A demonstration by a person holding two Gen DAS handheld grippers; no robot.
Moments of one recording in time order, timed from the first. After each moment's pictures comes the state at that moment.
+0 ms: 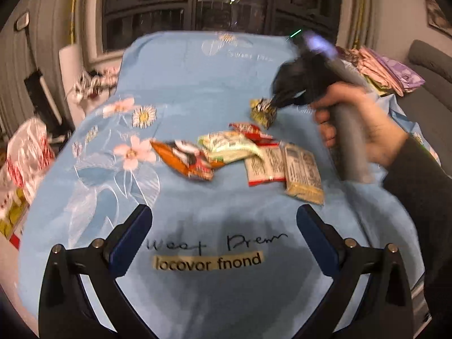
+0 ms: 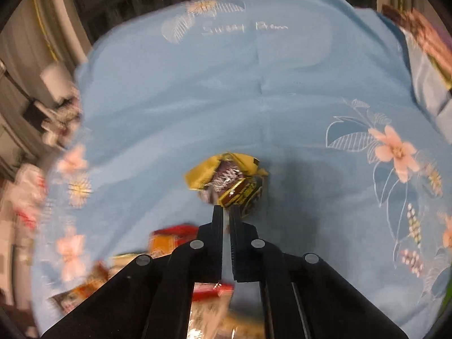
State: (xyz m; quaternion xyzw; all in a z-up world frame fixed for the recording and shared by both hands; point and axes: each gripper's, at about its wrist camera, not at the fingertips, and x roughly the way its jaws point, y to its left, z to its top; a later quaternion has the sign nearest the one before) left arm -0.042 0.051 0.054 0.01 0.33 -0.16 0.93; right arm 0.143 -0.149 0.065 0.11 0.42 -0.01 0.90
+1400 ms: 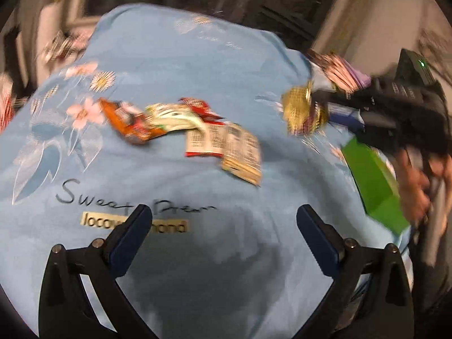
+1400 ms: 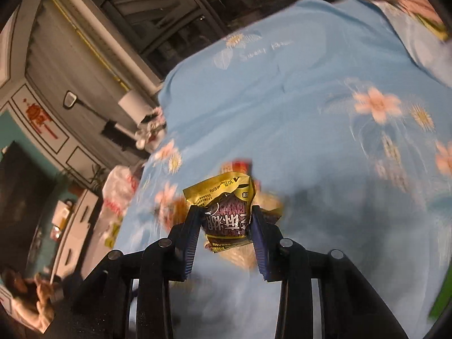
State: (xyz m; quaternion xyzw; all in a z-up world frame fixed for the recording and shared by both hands) left arm -0.080 0.027 0.053 -0.07 0.36 -0.27 0.89; right arm -0.036 -0.193 0.095 0.22 0.37 0.14 0.89
